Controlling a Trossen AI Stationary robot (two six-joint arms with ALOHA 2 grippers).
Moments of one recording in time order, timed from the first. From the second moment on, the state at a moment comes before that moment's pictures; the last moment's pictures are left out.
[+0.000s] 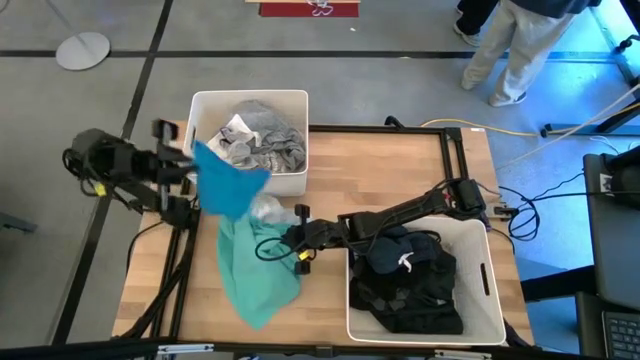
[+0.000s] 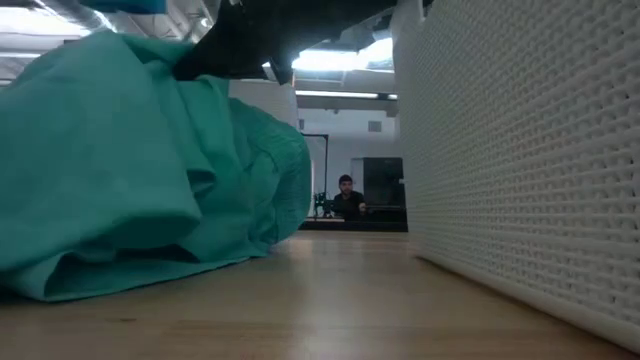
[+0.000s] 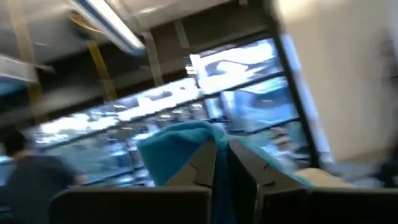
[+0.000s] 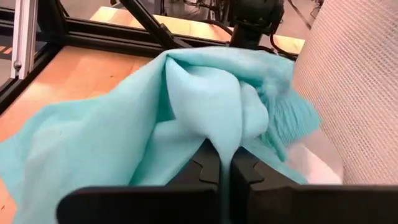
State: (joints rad) left arm -0.41 0.48 0.93 -0.06 -0.35 0.46; right arm 0.23 2.07 1.51 0.12 0.22 -0.05
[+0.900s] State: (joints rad) left arm -0.09 0.59 0.89 0.24 -0.75 1.08; right arm 0.23 2.08 1.50 0.14 0.22 -0.05
